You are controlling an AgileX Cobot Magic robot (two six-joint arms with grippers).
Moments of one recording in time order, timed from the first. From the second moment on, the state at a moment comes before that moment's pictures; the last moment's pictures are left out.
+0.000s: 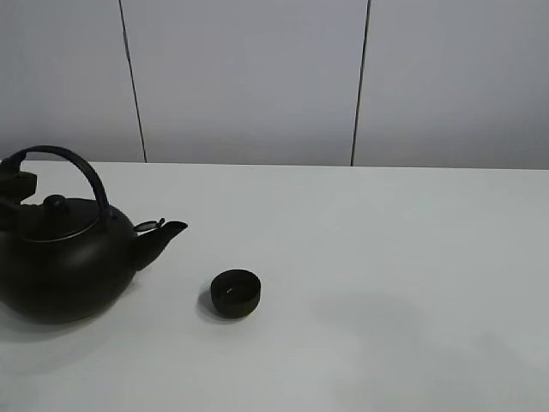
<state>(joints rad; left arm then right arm) -0.11 1.75 -0.35 0.21 -1.04 0.09 -0.04 -0.02 -0.47 0.06 1.09 -0.12</state>
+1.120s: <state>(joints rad) -0.21 1.74 -0.48 0.29 -0.91 0.05 -0.04 -0.02 -0.47 0.06 1.09 -0.12</state>
